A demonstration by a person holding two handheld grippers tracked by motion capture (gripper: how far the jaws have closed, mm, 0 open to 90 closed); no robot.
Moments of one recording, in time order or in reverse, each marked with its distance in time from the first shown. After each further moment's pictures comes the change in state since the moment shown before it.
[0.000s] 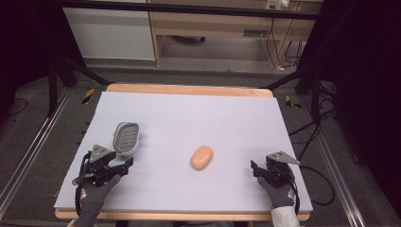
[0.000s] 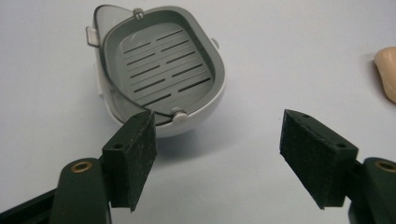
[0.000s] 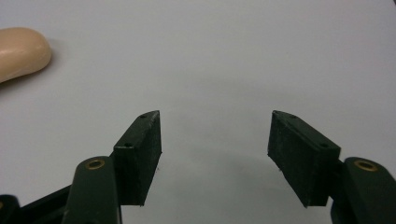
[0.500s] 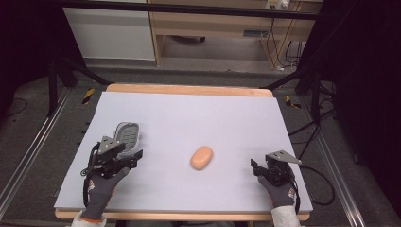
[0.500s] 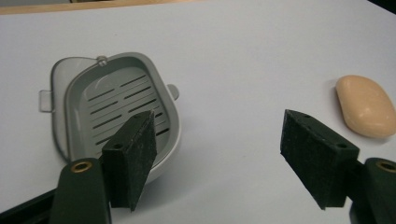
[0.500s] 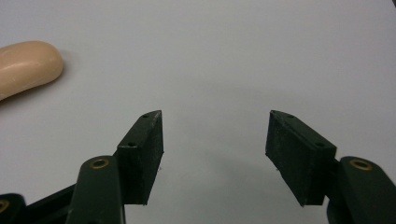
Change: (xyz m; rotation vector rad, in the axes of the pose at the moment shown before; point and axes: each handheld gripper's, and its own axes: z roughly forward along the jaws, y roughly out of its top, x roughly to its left) left arm -0.022 0.029 0.007 -0.037 -0.053 0.028; right arm -0.001 0.004 -0.003 -0.024 0.027 0.016
